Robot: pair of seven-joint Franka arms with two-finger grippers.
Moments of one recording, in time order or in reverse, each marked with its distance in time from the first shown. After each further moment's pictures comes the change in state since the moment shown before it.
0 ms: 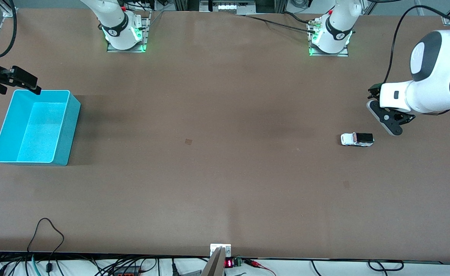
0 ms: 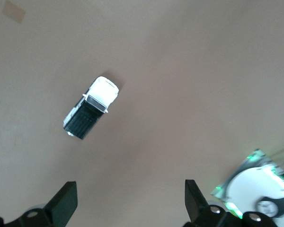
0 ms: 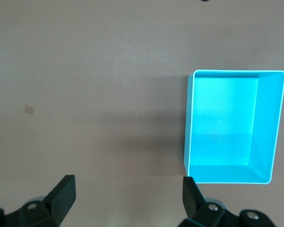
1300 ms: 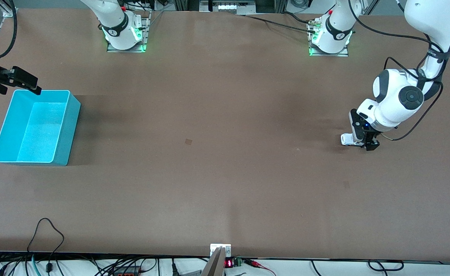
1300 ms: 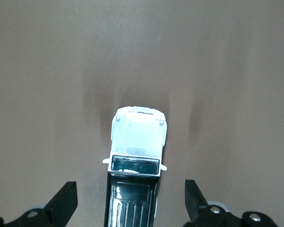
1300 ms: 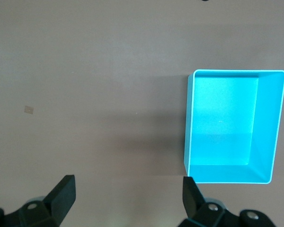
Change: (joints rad) left arm 0.082 0.208 0.001 -0.357 0.083 0.876 0.507; right arm 0.000 0.001 0.000 0.000 0.000 0.000 0.001
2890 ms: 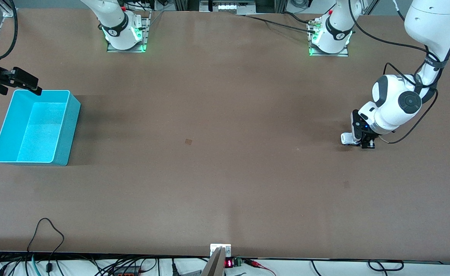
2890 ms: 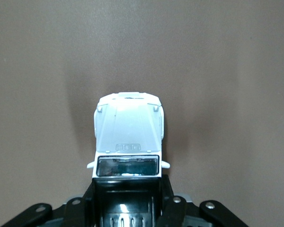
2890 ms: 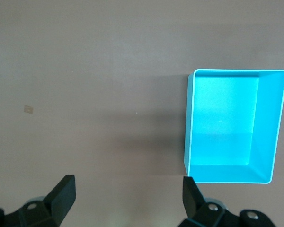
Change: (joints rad) left arm 0.039 0.074 0.001 0.002 0.002 0.077 0.156; right arm 0.000 0.004 0.000 0.000 0.000 0.000 0.000
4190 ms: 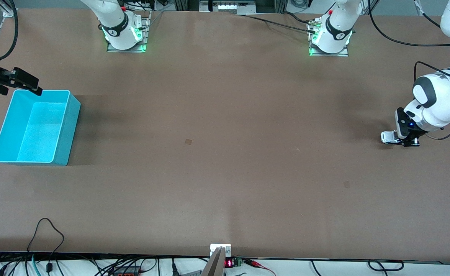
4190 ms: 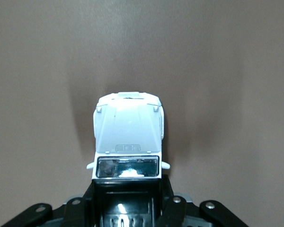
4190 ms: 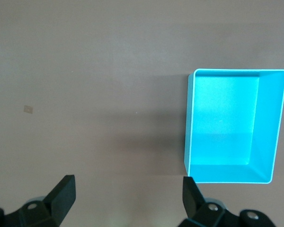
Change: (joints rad) left arm 0.318 0.073 0.004 0.114 0.015 0.006 0.326; right arm 0.000 0.002 0.000 0.000 0.000 0.000 0.001
